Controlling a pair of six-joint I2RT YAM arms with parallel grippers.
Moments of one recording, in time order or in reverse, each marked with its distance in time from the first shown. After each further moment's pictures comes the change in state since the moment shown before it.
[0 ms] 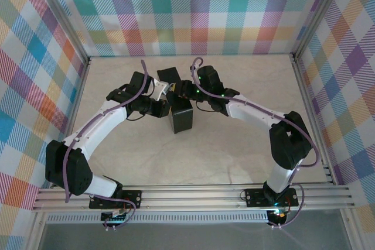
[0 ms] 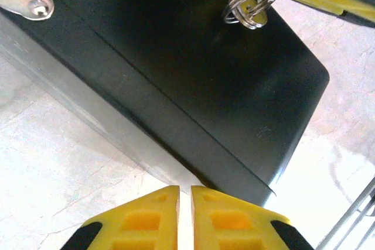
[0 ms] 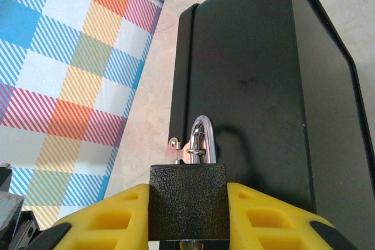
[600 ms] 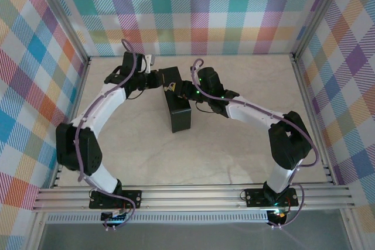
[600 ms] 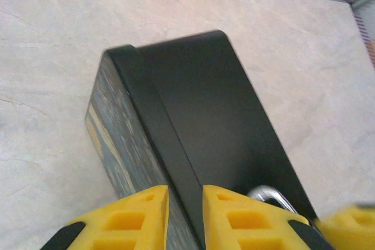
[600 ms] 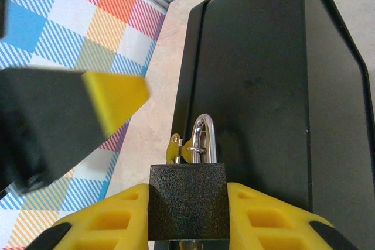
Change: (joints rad) left arm 0.140 0.223 0.223 0.232 -0.129 -0.251; right arm 0.000 -0.002 -0.034 0.058 0.007 -0.011
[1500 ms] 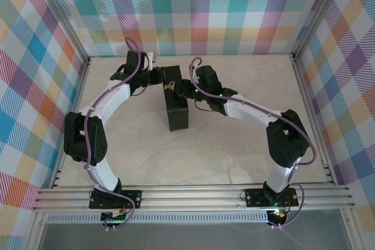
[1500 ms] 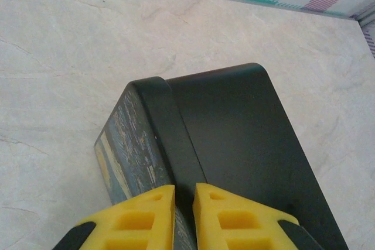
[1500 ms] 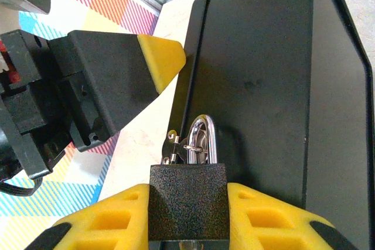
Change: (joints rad) left arm 0.005 0.089 0.003 0.125 0.014 0.012; right arm 0.001 0.038 0.055 -0.037 0.018 -0.010
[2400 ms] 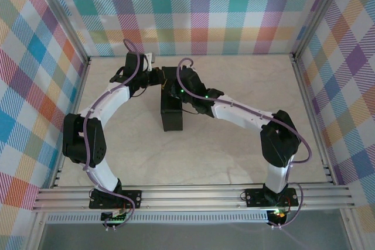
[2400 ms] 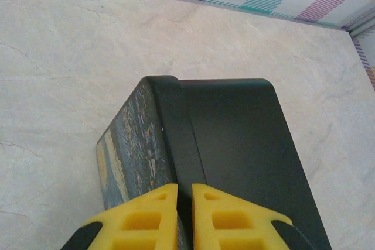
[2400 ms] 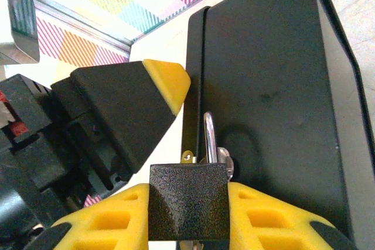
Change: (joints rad) left arm 0.001 -0.020 -0.047 0.060 0.010 -0.031; right arm 0.148 0.055 0.156 -0.140 0.369 0.217
